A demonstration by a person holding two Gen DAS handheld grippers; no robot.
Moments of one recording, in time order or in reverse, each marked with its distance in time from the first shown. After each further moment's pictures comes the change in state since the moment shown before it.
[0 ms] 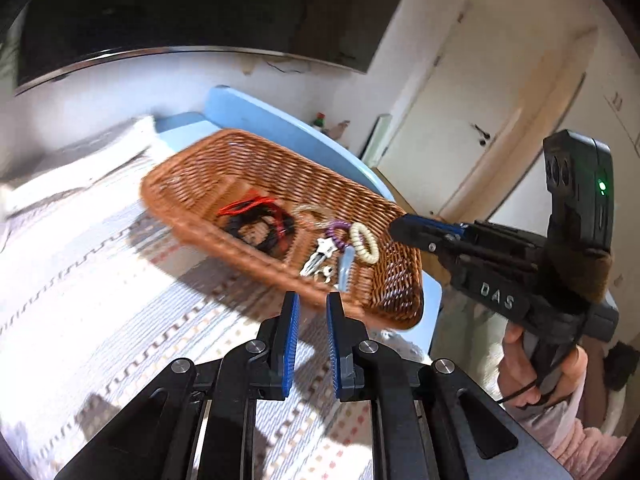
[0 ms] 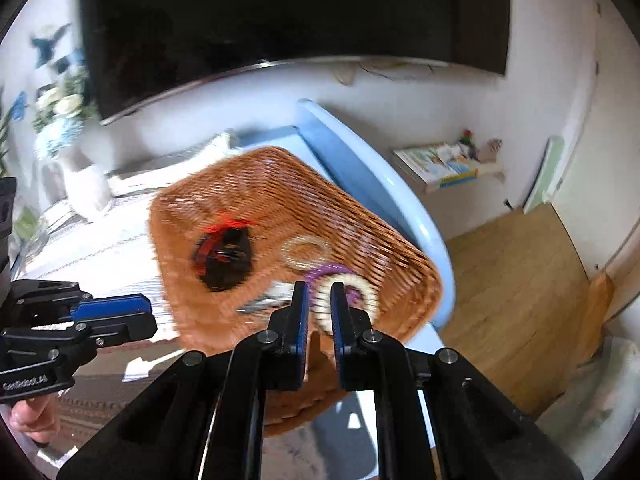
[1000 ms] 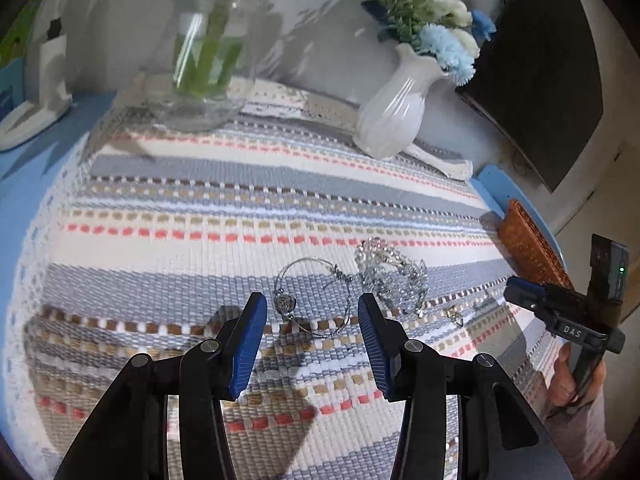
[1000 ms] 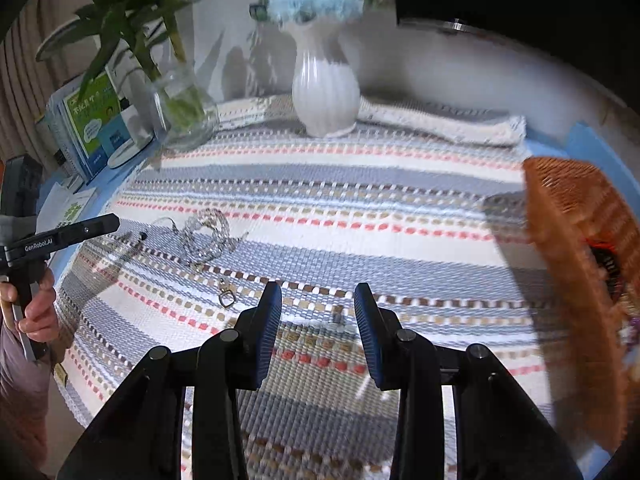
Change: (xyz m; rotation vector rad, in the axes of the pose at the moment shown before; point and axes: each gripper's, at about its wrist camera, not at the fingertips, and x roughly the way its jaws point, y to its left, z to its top) left arm -0.213 0.253 -0.202 -0.488 -0.223 0.442; right arm 0.065 0.259 -0.048 -0.346 0.109 0.454
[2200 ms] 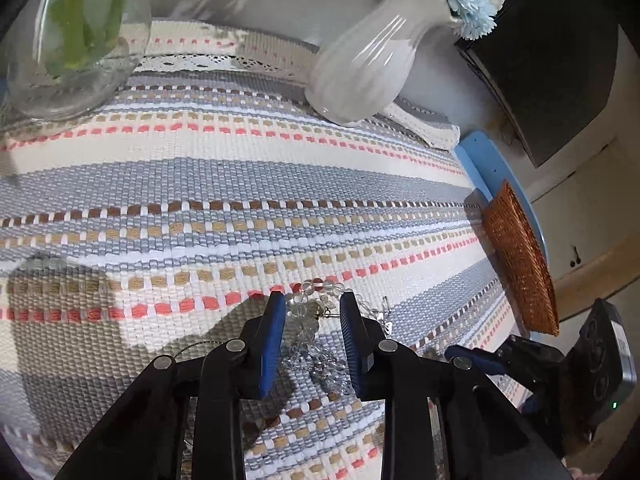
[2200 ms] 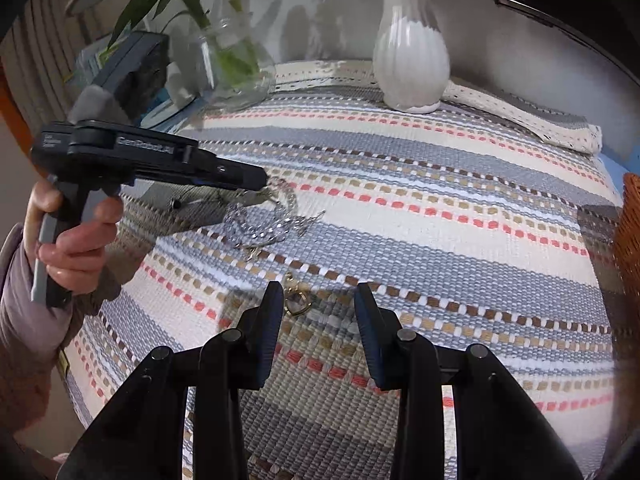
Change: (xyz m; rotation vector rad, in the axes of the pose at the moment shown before) left arm 0.086 -0.041 0.061 -0.015 0.247 -0.126; right arm 0.043 0.060 -0.001 -0.132 0.063 0.117
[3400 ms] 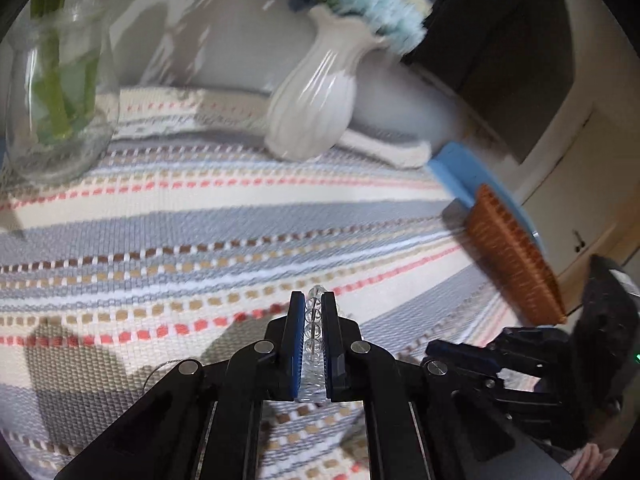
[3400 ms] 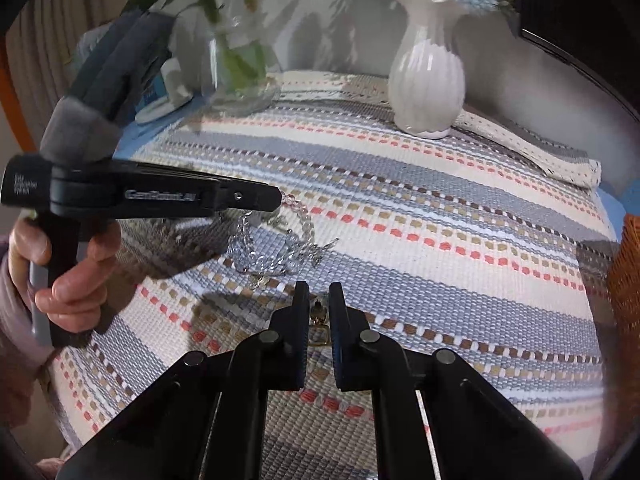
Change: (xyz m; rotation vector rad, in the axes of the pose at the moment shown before) left arm -0.021 -0.034 -0.007 0.142 -0.179 -0.003; right arm 0.000 0.008 0.014 -0.015 -0.061 -0.066
